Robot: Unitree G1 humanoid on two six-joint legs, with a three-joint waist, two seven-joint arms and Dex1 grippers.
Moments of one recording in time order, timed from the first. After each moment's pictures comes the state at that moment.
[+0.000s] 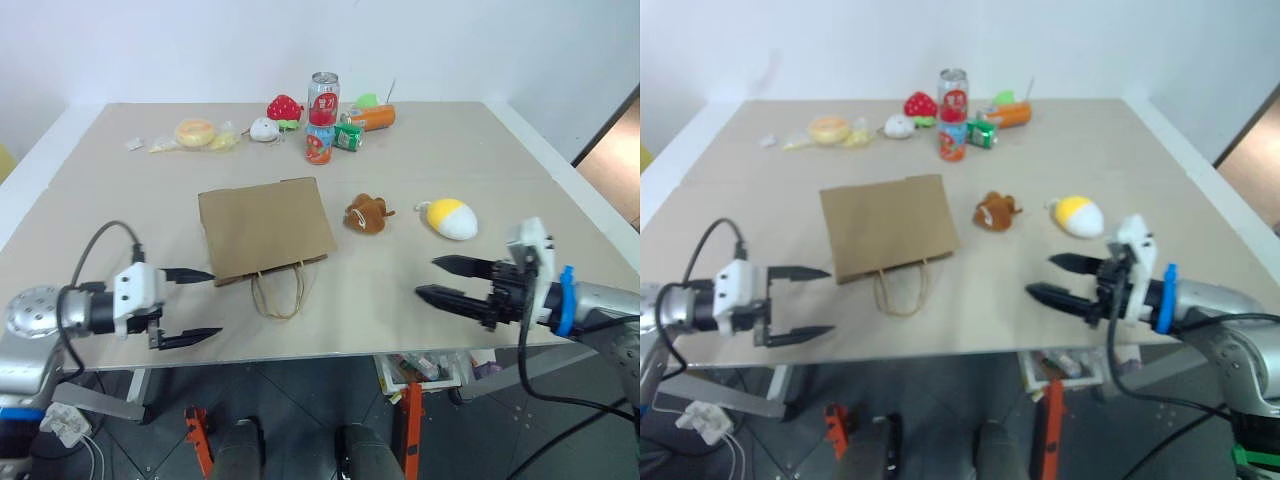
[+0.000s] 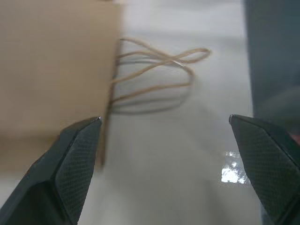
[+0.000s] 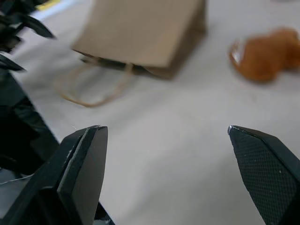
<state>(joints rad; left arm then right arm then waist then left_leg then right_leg) -0.22 0.81 0.09 -0.03 -0.33 -0.12 -1.32 -0.21 -0.86 -0.24 -0.41 0.81 0.81 0.94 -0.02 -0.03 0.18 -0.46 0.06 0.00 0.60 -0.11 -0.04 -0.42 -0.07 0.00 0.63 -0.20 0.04</state>
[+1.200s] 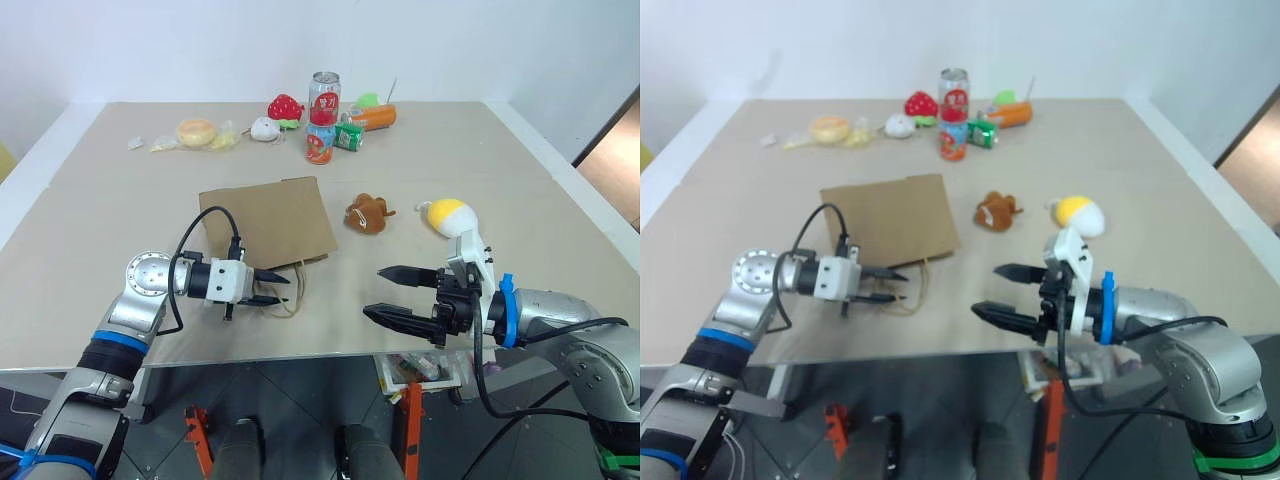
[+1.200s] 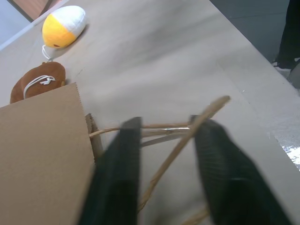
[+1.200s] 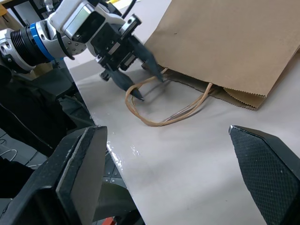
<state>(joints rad) -0.57 0.56 -0.18 0.35 -0.16 -0.45 -1.34 -0.23 -0.78 -0.13 -0.51 0.84 0.82 0.82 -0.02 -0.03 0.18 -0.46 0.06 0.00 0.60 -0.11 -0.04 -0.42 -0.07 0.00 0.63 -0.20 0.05</state>
